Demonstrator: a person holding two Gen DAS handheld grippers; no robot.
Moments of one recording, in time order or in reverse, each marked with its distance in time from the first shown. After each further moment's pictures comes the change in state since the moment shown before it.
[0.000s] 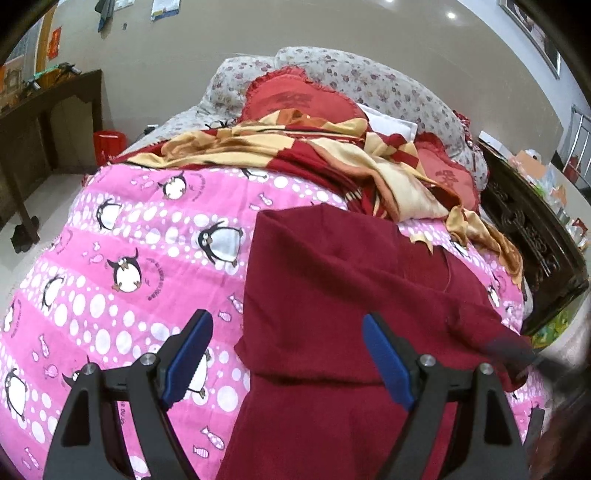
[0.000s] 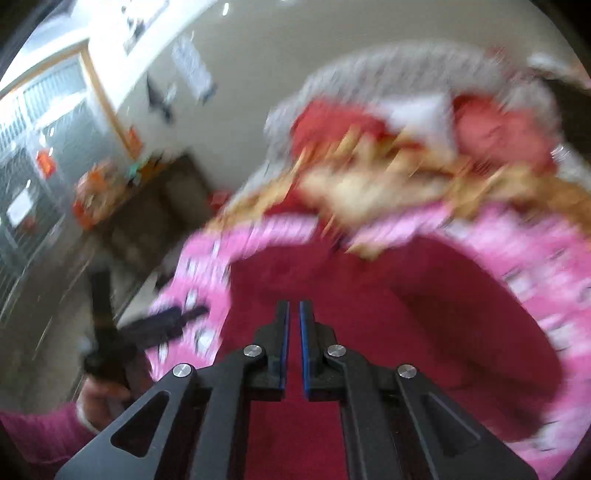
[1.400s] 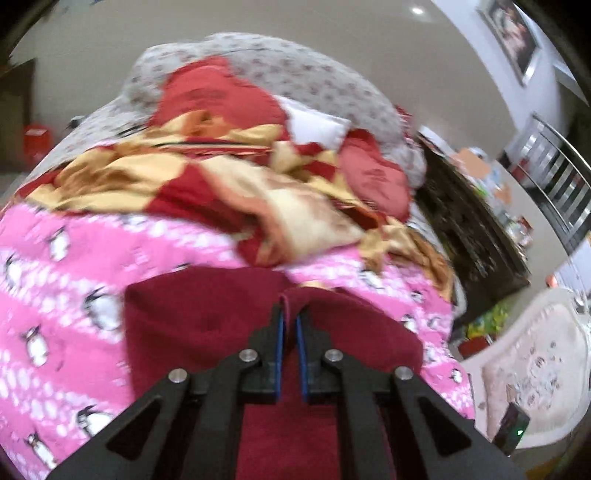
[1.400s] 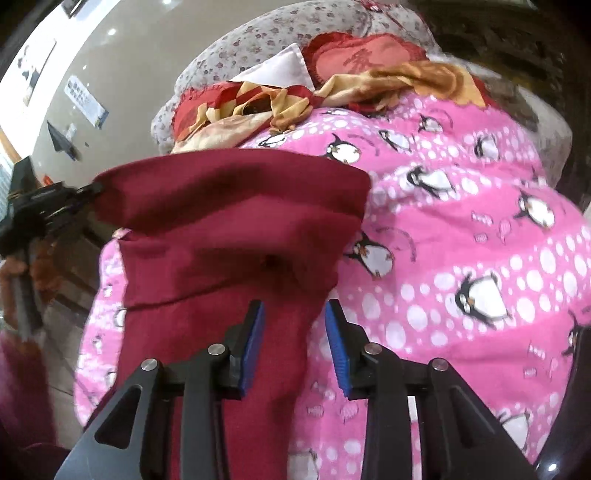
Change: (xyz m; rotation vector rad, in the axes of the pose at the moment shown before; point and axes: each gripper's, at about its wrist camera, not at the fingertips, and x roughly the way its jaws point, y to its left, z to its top) left arm 0.026 -0.067 0.087 0.008 0.101 -0.255; right arm -0.095 -0.129 -0.091 0.279 -0.118 -0.279
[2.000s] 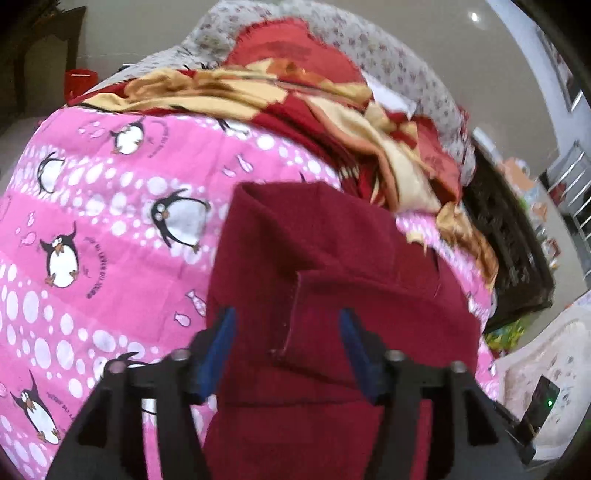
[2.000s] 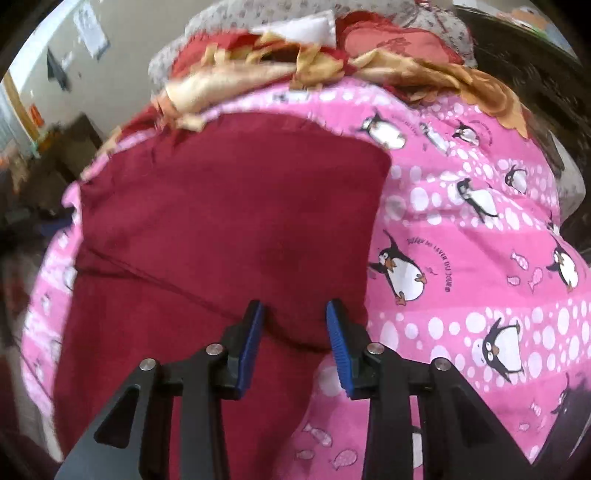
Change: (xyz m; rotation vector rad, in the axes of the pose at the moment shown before) left arm 0.020 0.096 -0.059 -0.147 0.064 0.066; right arm 0.045 0.020 0.012 -0.124 0.101 -0.081
